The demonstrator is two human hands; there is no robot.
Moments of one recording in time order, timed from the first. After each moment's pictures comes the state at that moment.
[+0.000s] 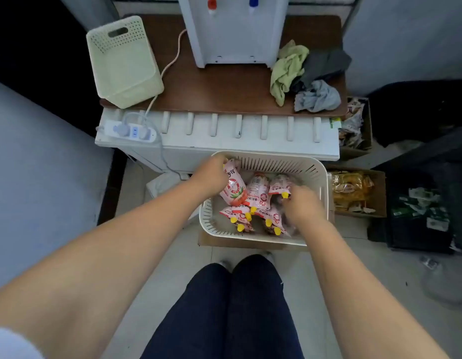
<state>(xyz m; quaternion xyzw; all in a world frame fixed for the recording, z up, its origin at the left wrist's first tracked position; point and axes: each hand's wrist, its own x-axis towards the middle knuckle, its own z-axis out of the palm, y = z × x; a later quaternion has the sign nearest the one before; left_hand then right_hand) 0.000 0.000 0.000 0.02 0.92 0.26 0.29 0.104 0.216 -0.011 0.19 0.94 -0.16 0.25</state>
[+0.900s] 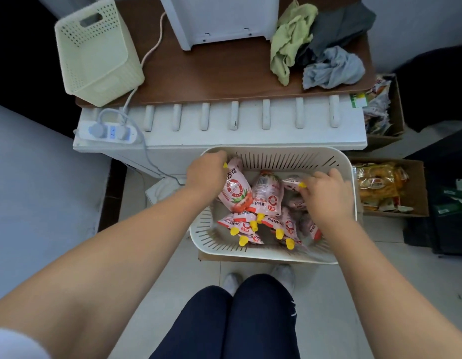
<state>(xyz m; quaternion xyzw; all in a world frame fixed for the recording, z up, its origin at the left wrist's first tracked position) -0.022 0.012 -0.085 0.12 0.98 0.07 0.12 0.083 0.259 -0.100 0.10 0.99 -0.05 0.10</state>
